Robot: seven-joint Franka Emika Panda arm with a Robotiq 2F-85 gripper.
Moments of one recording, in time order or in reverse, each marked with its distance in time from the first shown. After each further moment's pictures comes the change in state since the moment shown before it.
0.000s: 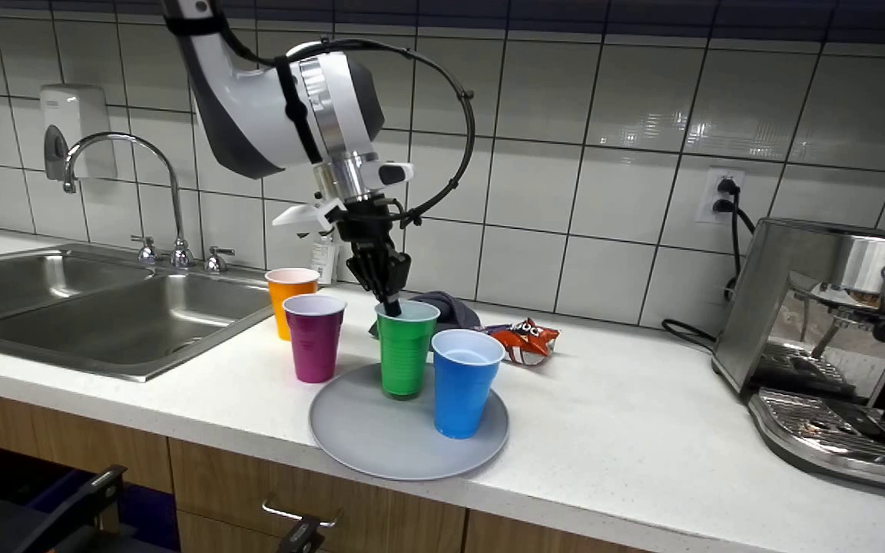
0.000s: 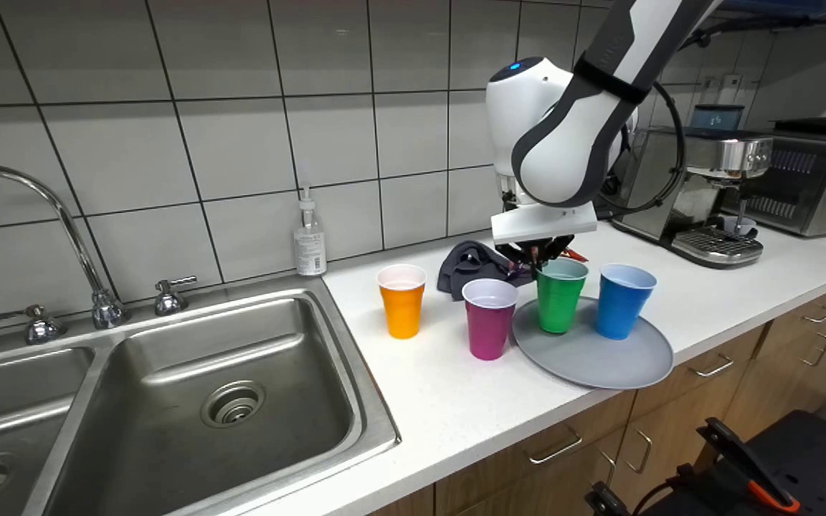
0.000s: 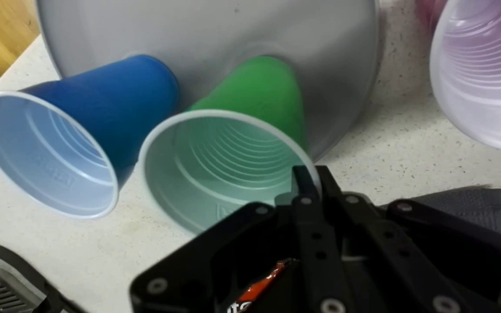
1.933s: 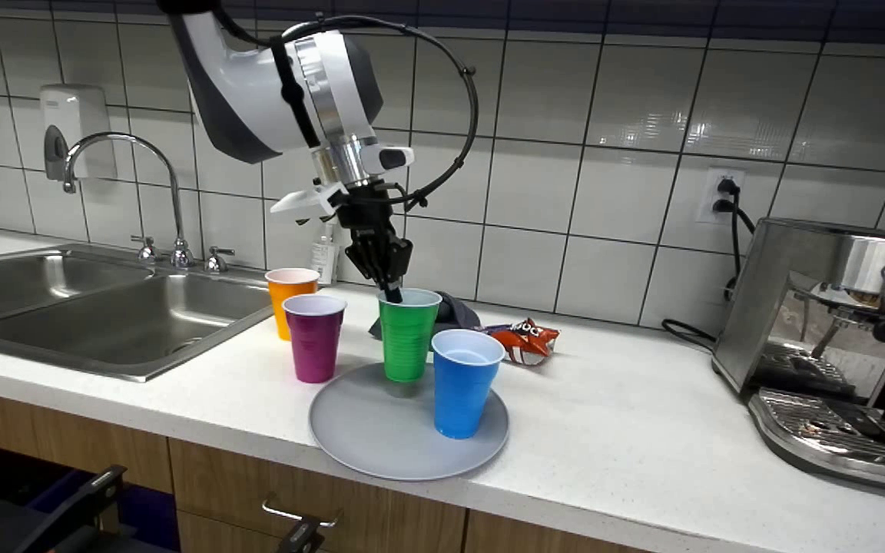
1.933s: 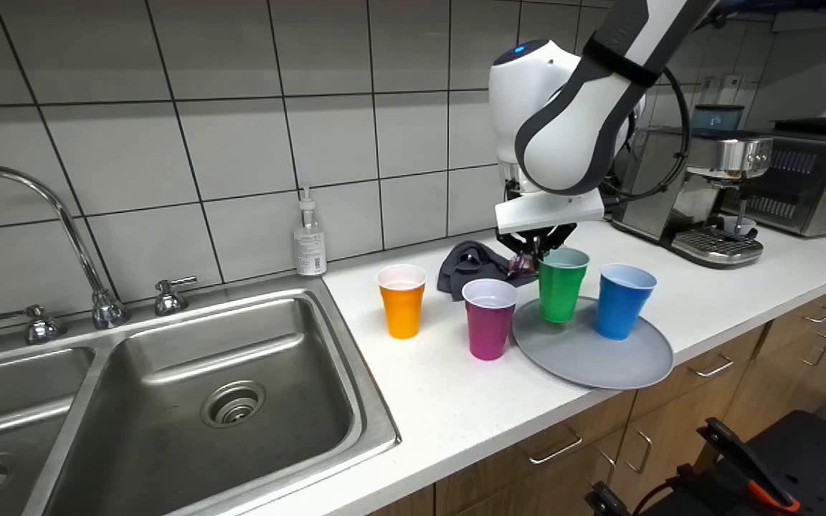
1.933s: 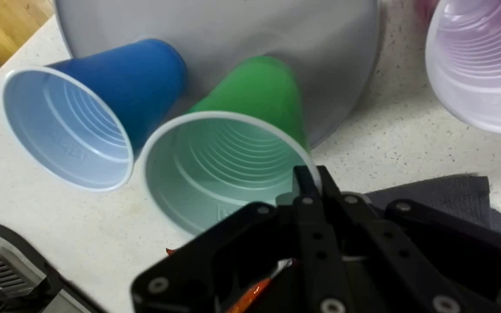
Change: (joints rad) arm 0.020 -0.052 -0.018 -0.016 -0.003 -0.016 -0.041
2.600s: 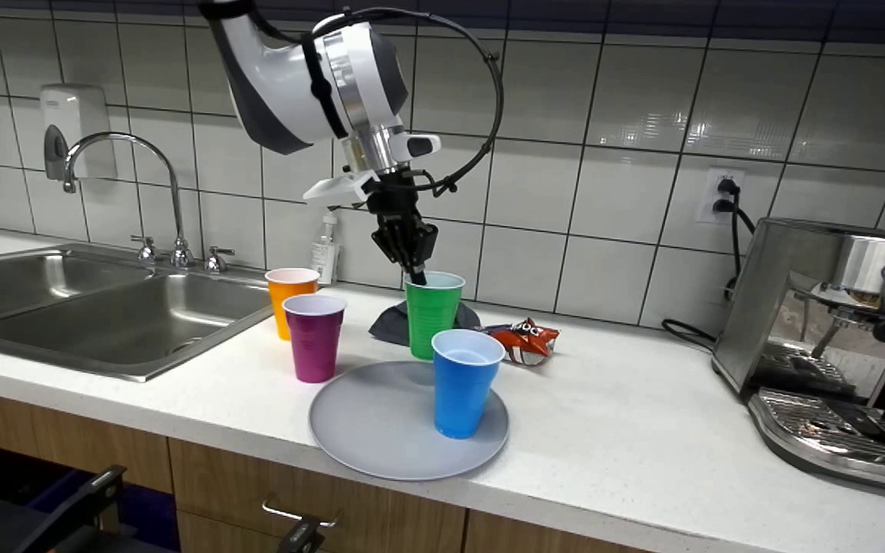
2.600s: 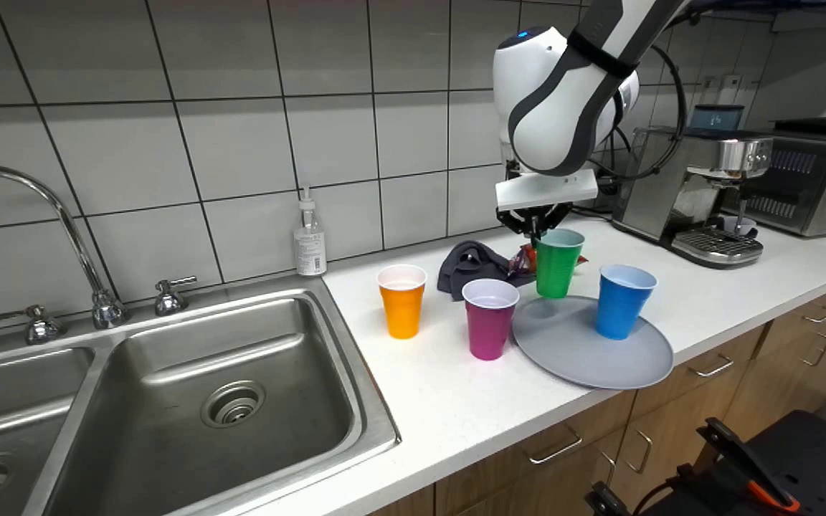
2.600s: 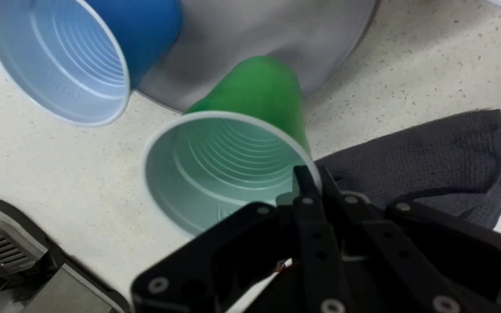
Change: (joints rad) arm 0.006 0.042 -0.046 0.102 0.058 -0.004 -0.071
